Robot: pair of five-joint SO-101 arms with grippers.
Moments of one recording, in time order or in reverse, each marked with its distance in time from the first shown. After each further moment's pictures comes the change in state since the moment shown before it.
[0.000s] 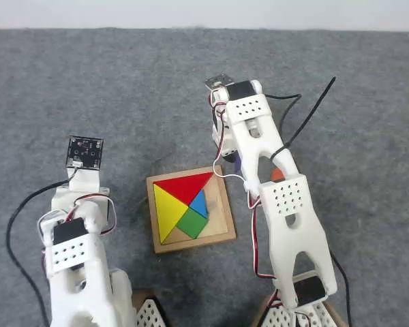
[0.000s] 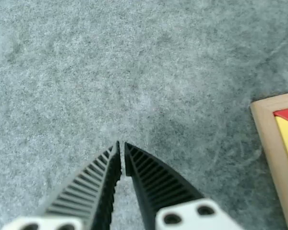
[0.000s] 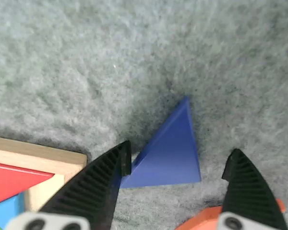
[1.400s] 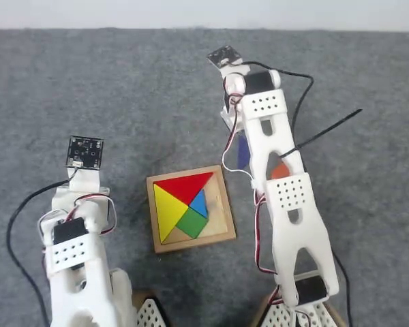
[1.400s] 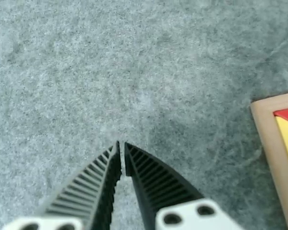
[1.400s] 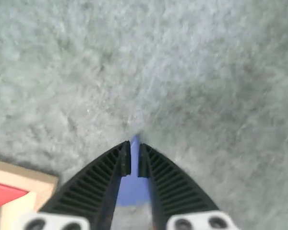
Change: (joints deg) left arm 0.0 0.0 0.0 0.0 0.0; right arm 3.8 4.2 -20.1 0.7 8.5
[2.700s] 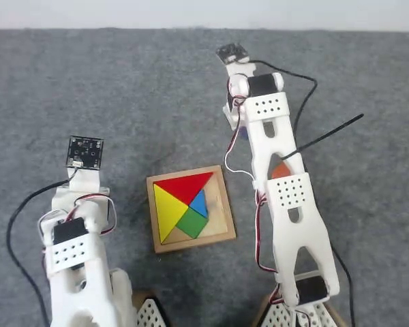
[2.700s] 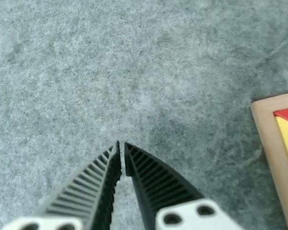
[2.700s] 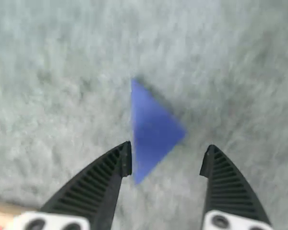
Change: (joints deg) left arm 0.0 0.0 0.0 0.0 0.0; right arm 1.4 7.5 -8.8 -7.2 -2.5
